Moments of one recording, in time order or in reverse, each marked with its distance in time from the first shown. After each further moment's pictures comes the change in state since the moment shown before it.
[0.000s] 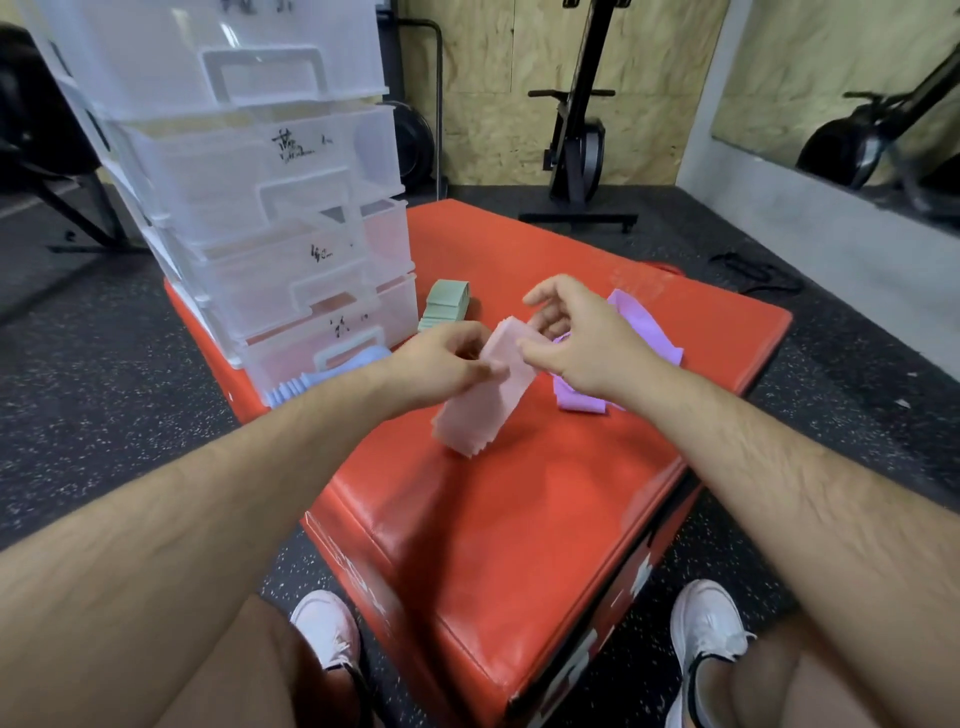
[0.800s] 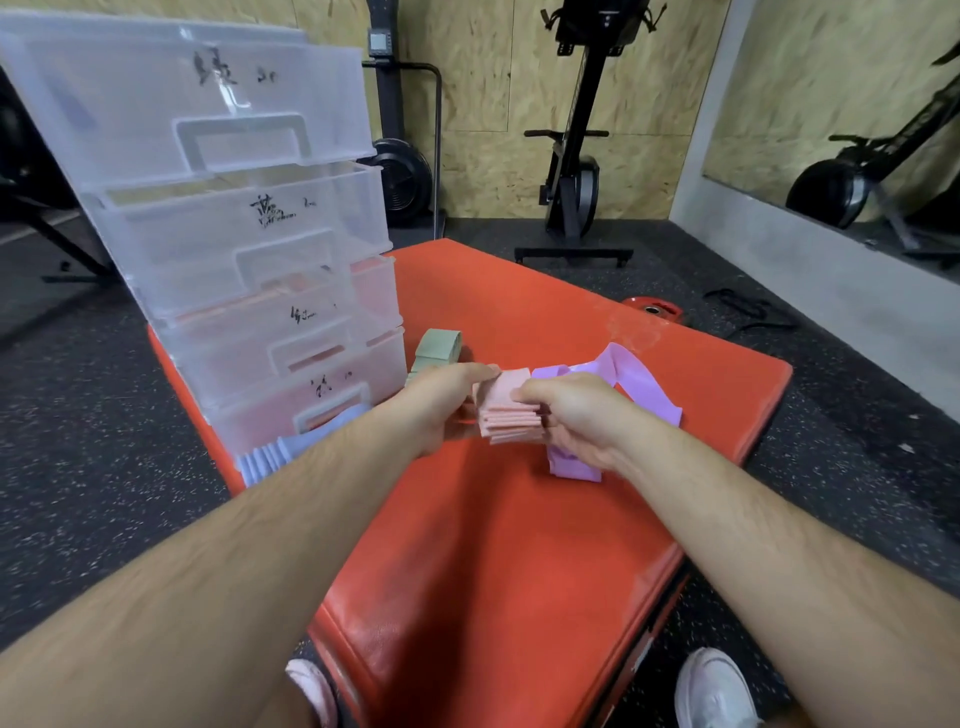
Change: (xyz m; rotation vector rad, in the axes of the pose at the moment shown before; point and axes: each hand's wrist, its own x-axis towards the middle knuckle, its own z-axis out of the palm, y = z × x) left_hand 0.057 0.018 0.013 -0.654 0.145 -0.420; right_hand 0.043 0.021 0.009 0.636 -0.099 0.542
